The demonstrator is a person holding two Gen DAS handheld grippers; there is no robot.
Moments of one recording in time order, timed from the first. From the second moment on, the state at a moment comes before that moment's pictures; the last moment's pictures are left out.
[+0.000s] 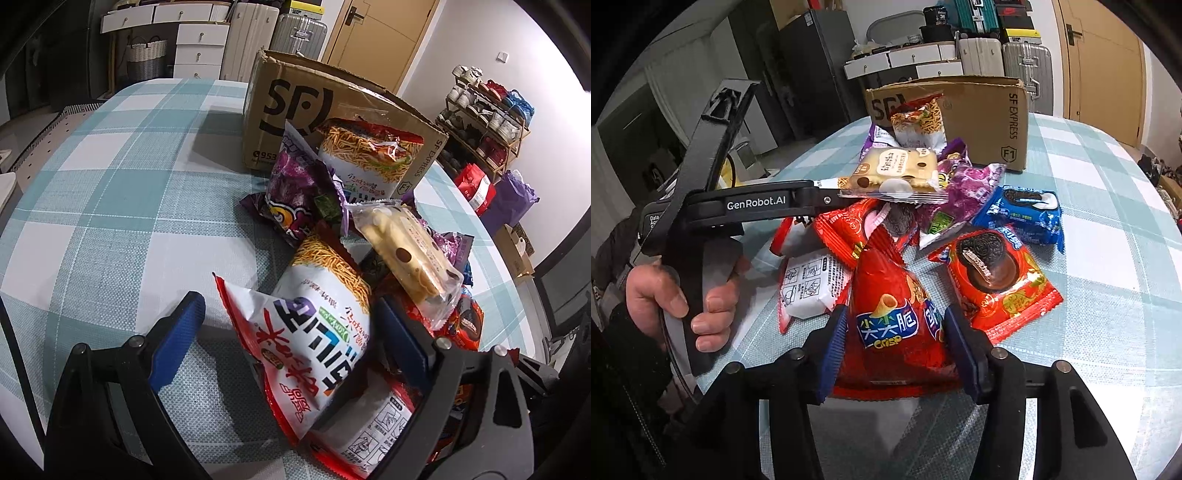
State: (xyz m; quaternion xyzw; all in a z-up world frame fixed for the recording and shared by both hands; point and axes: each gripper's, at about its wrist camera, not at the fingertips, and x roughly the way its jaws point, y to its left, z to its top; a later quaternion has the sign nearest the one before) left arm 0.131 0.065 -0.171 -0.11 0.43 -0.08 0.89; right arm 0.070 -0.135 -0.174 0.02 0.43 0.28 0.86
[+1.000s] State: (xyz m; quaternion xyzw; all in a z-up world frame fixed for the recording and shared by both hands) left arm 0.097 0.088 -0.141 -0.13 0.41 -0.13 0.89; right arm 0.071 -0.165 -0.136 0.15 0.38 0.33 0.85
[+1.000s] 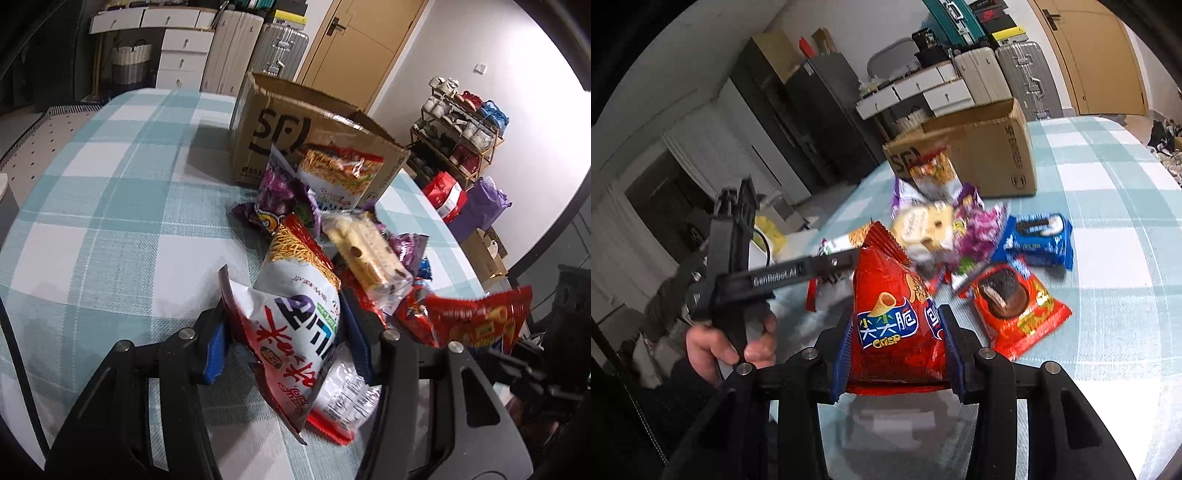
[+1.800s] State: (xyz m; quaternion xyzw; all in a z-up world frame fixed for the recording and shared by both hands) left arm 0.093 0.089 -0.043 -0.10 0.34 -0.16 0.92; right arm 0.126 -0.168 -0.059 0.16 0.30 0.35 0.88
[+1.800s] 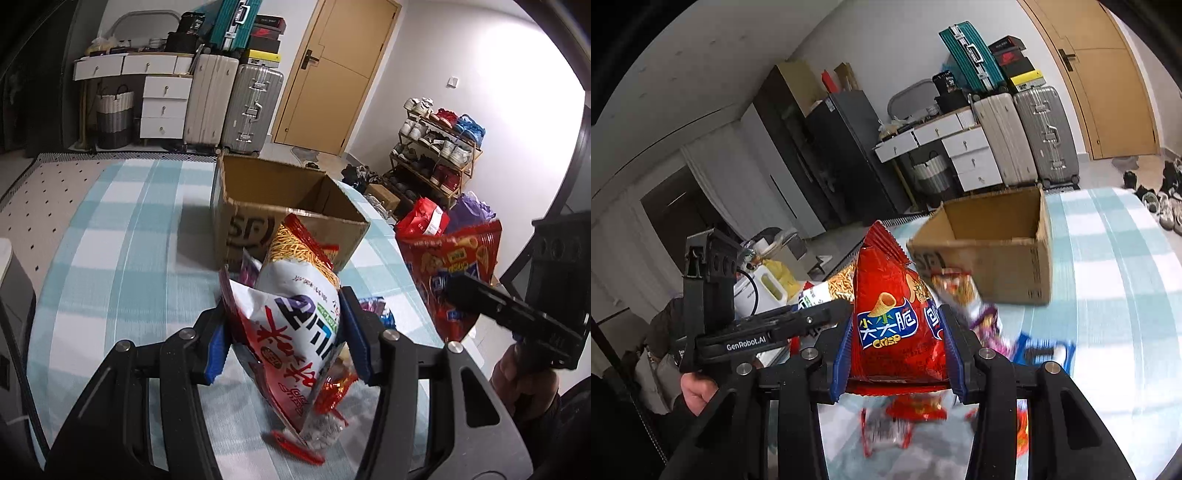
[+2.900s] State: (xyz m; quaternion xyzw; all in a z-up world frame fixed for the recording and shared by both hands) left arm 0.323 0.045 -0.023 -0.08 0.37 -0.17 0.91; right arm 0.347 -0.161 -0.059 0.15 0.33 0.30 0.88
